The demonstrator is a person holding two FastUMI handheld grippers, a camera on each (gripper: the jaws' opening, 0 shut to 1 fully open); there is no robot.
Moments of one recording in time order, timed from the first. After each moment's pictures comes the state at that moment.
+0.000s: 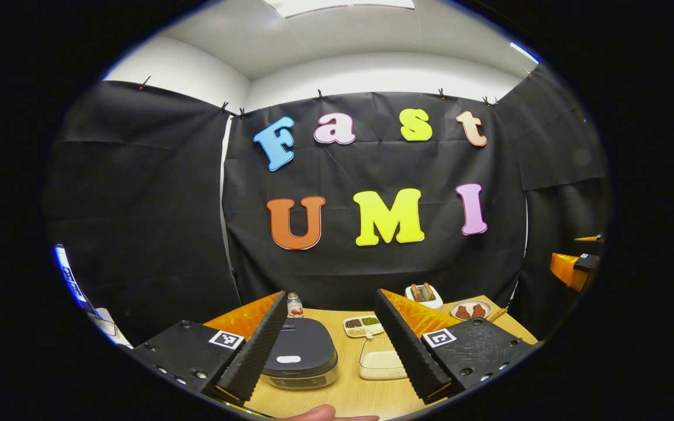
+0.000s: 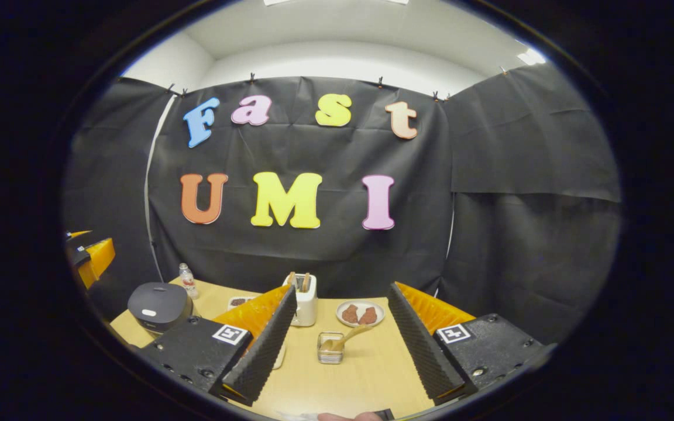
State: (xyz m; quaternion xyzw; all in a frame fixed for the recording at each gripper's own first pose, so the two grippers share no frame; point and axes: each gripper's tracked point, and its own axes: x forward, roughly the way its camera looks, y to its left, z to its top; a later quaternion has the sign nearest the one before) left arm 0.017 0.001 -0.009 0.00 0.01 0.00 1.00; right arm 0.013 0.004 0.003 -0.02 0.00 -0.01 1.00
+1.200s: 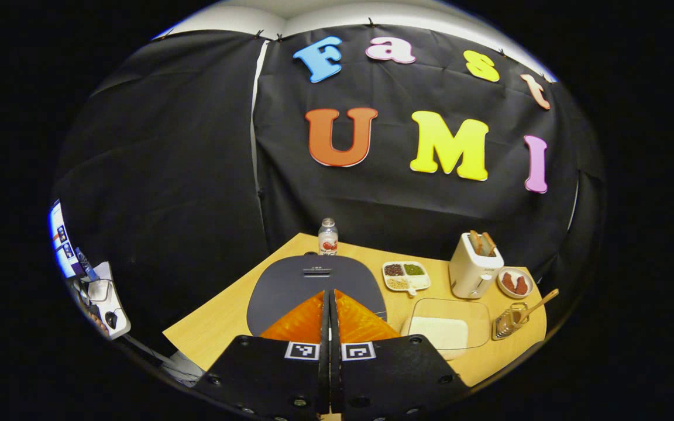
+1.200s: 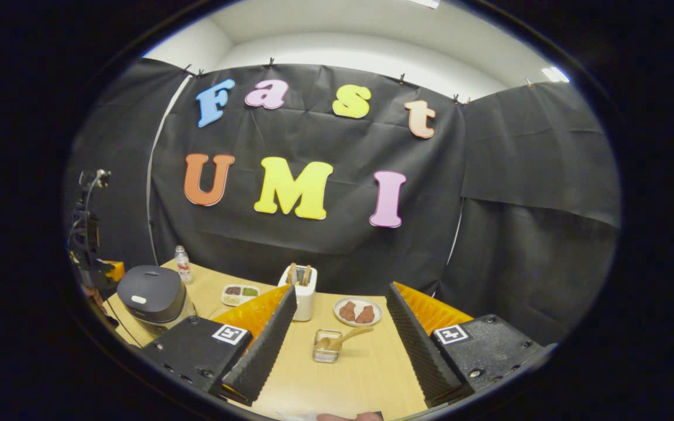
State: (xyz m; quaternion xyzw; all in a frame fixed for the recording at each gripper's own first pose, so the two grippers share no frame) left arm 0.114 0.082 -0.191 -0.07 0.22 0.10 0.97; right arm 0.037 0.034 -0.002 -0.07 0.03 0.00 1.00
